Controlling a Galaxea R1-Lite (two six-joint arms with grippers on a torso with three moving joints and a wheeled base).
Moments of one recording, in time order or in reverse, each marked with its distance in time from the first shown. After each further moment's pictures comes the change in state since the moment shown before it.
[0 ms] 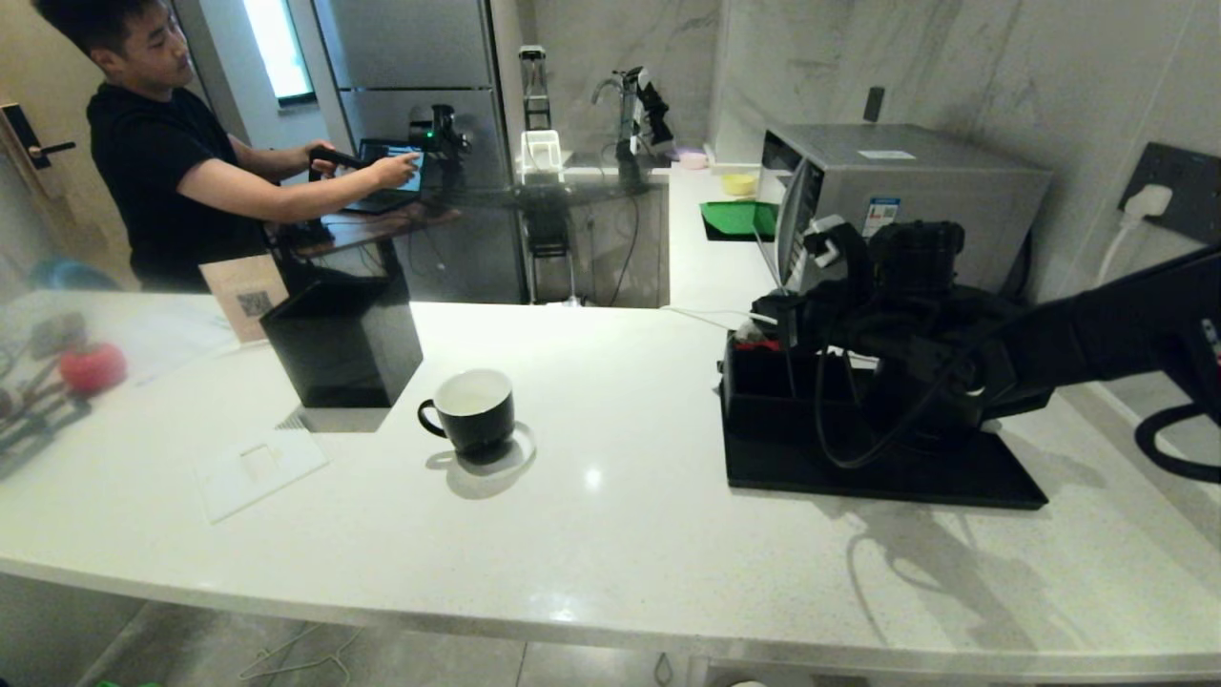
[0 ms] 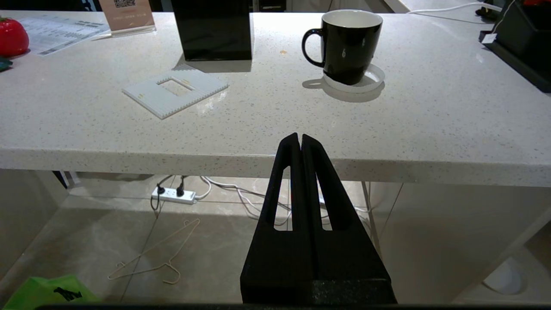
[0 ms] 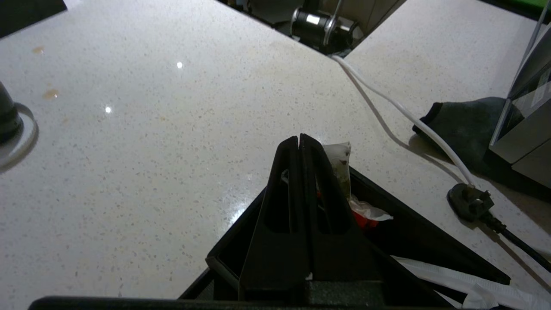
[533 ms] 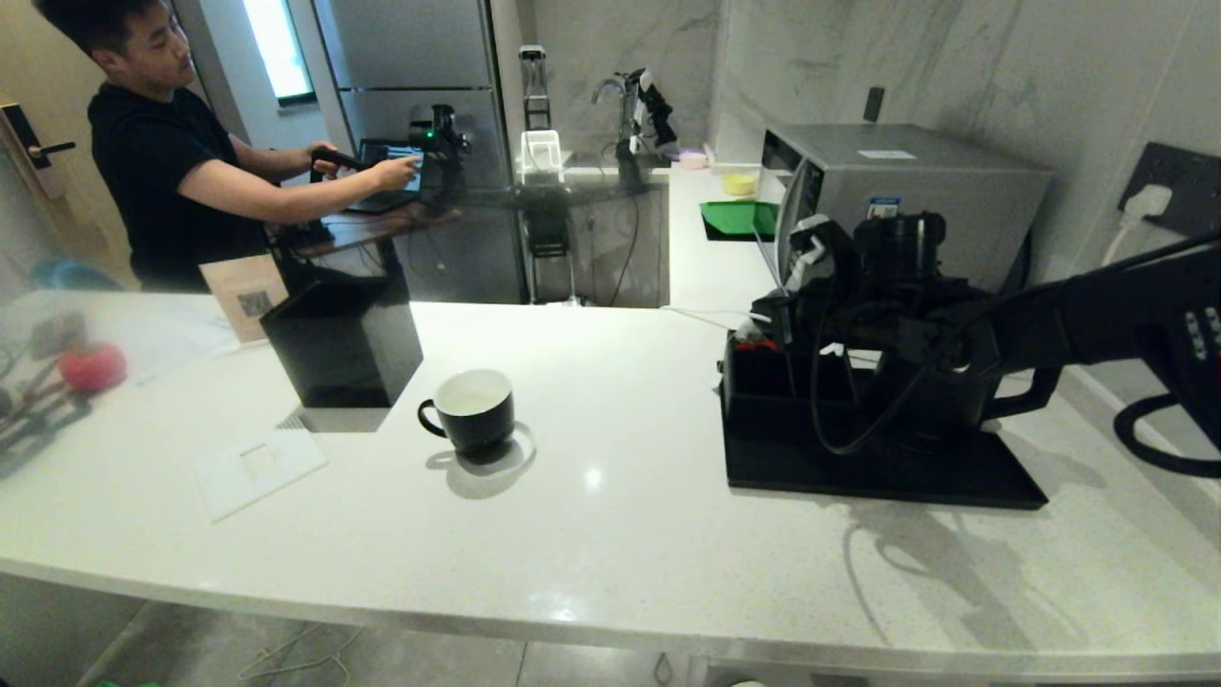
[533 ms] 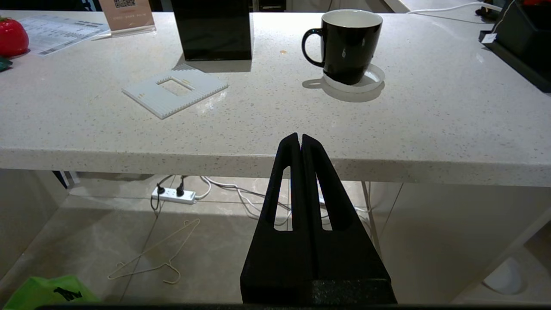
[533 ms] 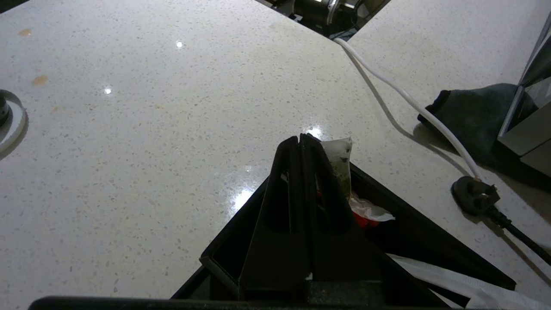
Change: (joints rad) left arm 0.000 0.000 0.000 0.000 0.000 0.000; right arm 0.000 0.038 -0.132 0.168 -0.004 -0.024
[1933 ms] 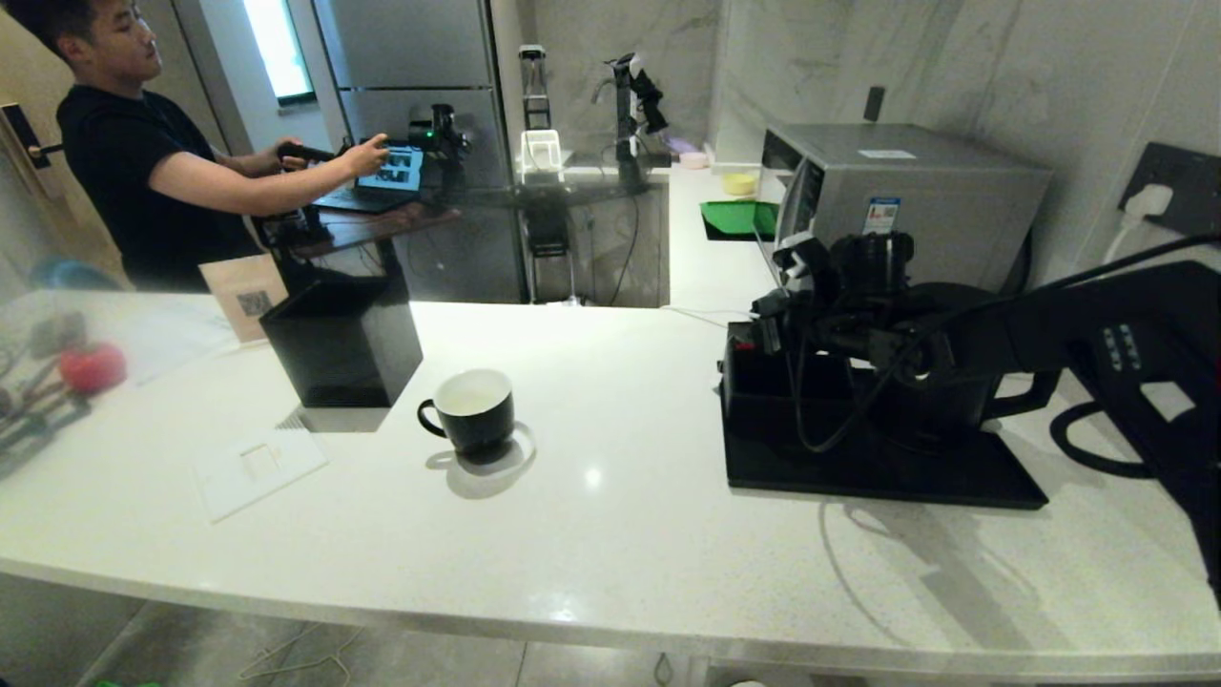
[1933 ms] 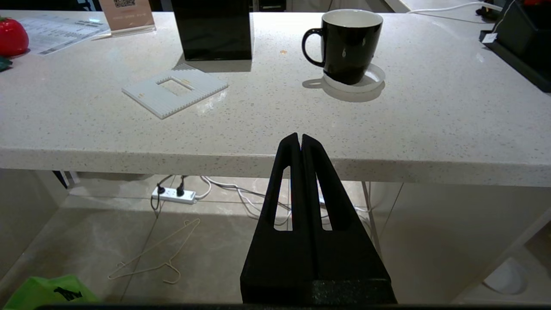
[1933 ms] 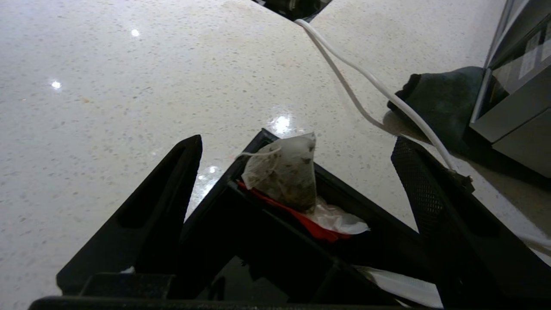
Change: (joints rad) left arm 0.000 0.000 0.000 0.000 0.000 0.000; right arm -0.003 0.117 -0.110 0.004 -0.113 -0.036
